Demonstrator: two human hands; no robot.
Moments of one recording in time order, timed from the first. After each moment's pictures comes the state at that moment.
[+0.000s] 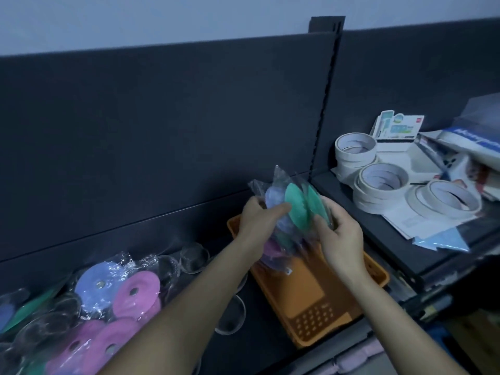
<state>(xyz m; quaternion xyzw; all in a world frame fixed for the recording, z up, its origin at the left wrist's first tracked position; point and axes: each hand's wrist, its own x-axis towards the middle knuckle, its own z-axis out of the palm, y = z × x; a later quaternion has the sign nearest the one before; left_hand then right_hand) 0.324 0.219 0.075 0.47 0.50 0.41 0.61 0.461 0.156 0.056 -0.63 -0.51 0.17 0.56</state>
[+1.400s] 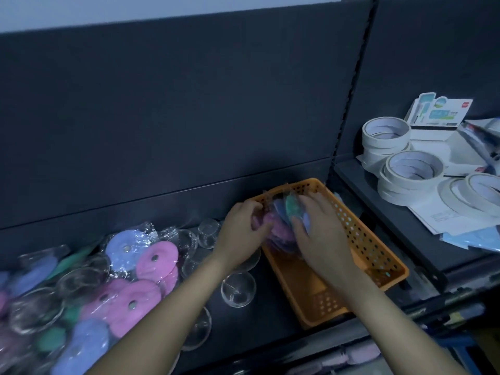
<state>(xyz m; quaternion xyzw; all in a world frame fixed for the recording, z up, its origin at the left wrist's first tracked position) 0.263 0.194 0.033 0.74 0.54 0.34 0.21 0.427 0.151 0.048 -0.64 -0.68 0.06 0.34</state>
